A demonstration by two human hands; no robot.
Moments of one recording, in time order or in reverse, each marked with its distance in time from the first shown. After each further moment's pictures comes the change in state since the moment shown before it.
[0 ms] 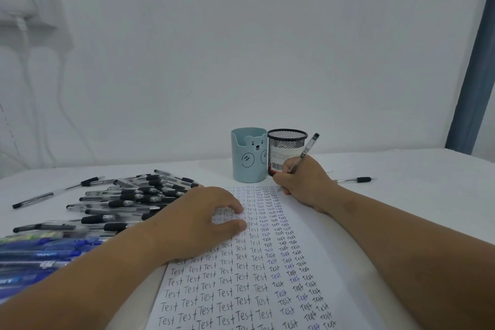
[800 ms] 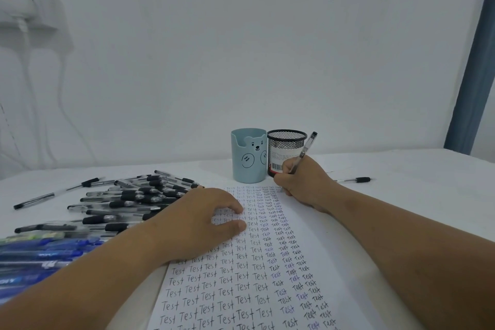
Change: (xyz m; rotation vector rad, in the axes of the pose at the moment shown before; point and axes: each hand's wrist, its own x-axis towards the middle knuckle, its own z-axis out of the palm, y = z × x) left_hand -0.002 0.000 0.000 0.001 -0.001 -0.003; right_hand 0.002 0.001 0.000 -0.022 -0.018 0.002
